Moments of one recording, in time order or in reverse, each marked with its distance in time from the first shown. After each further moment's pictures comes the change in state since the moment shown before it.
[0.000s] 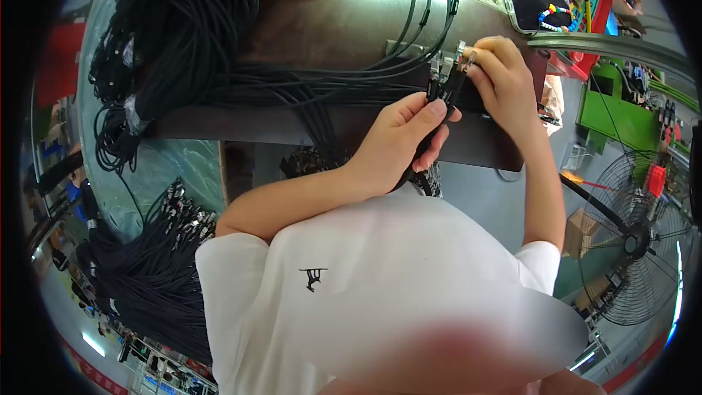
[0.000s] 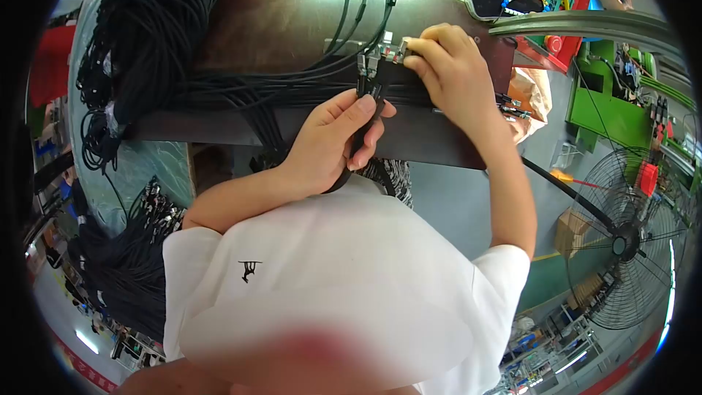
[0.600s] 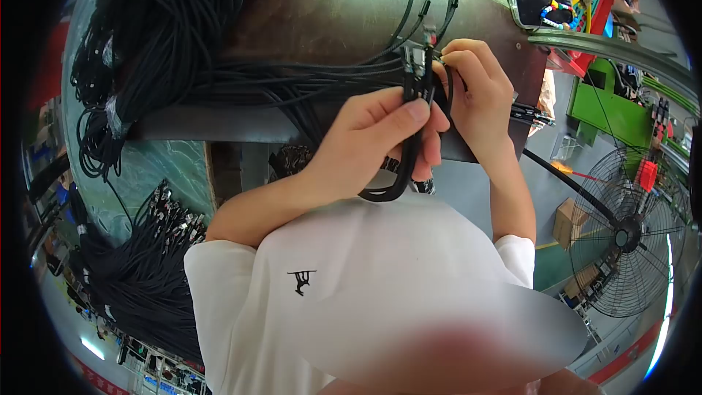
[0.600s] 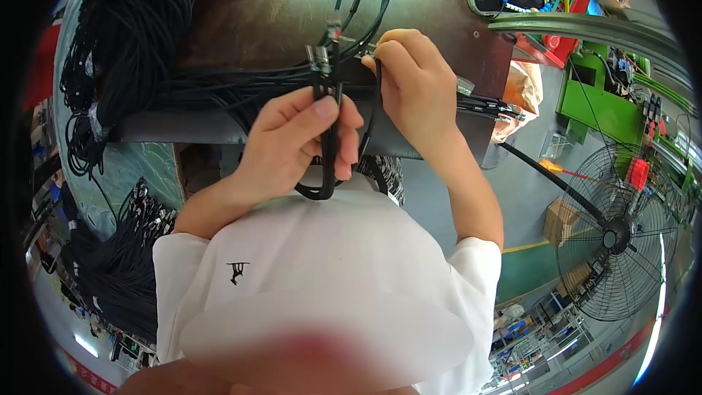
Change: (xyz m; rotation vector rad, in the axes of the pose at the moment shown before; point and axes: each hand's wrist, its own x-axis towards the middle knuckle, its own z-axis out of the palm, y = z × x) left_hand -0.022 0.031 -0.010 0.090 -0.084 0.047; right_hand 0.010 -0.049 0.030 0.106 0.231 0.177
